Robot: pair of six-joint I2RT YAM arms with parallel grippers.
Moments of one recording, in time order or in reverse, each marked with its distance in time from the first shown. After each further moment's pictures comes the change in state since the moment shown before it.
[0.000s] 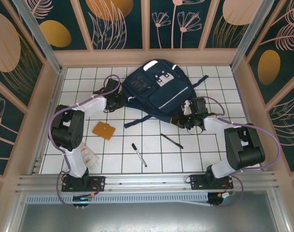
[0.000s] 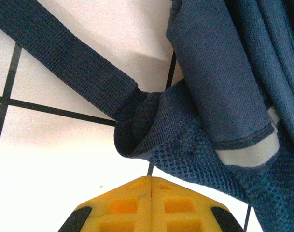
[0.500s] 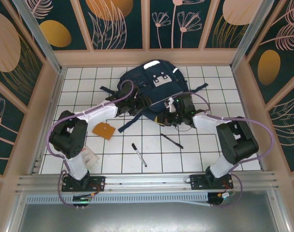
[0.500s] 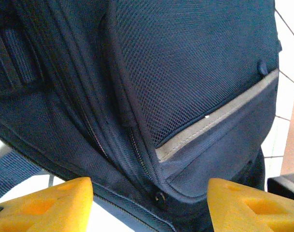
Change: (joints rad) left arm -0.229 -0.071 -0.030 0.148 0.184 -0.375; right arm 0.196 0.105 0.111 0.132 -0.114 0.077
